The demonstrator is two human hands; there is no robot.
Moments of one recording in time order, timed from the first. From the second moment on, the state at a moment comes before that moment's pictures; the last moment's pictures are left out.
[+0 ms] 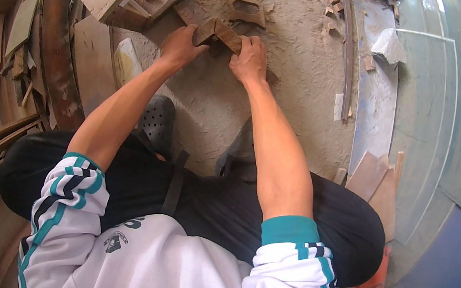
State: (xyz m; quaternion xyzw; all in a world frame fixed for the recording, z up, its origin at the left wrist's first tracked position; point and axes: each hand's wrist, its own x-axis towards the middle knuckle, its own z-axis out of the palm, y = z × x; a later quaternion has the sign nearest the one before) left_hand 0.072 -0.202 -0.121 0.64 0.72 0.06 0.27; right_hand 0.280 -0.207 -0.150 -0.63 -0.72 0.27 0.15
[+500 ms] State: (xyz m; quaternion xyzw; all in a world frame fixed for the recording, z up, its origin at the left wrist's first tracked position) left_hand 0.066 -0.184 -0.121 0.63 0.70 0.13 0.31; right_hand 0.322 -0.176 -0.152 -0.75 -0.57 0.25 0.25
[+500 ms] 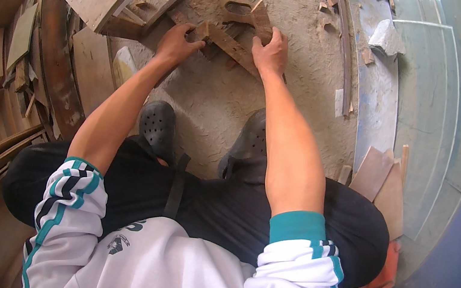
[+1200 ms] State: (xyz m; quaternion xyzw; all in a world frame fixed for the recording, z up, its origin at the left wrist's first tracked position) left_hand 0.068 -0.179 -0.099 0.59 0.68 0.28 0.33; right_hand 0.302 -0.175 -0.149 -0.72 -0.62 0.13 0.28
